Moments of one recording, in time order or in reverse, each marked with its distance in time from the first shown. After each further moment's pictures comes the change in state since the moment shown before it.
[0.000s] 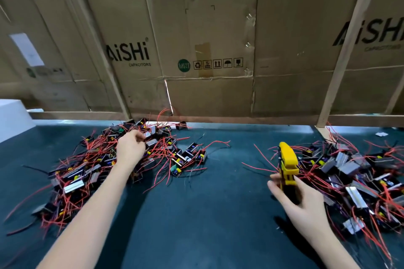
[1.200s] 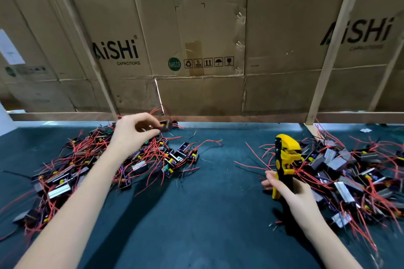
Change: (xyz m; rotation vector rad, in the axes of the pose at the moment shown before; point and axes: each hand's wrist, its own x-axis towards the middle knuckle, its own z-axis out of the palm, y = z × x) left_hand -0.029 0.066 -0.051 -0.299 -0.162 0.464; right_hand 0.010 0.004 -0.003 0.337 -0.059 0.282
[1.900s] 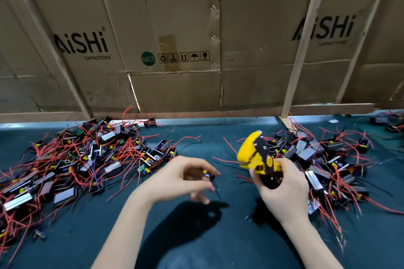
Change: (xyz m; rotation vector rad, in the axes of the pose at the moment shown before) left_hand -0.069 0.076 0.102 -0.534 -0.834 -0.056; right_hand -0.002 -0.003 -0.015 -0.730 0.442 -0.438
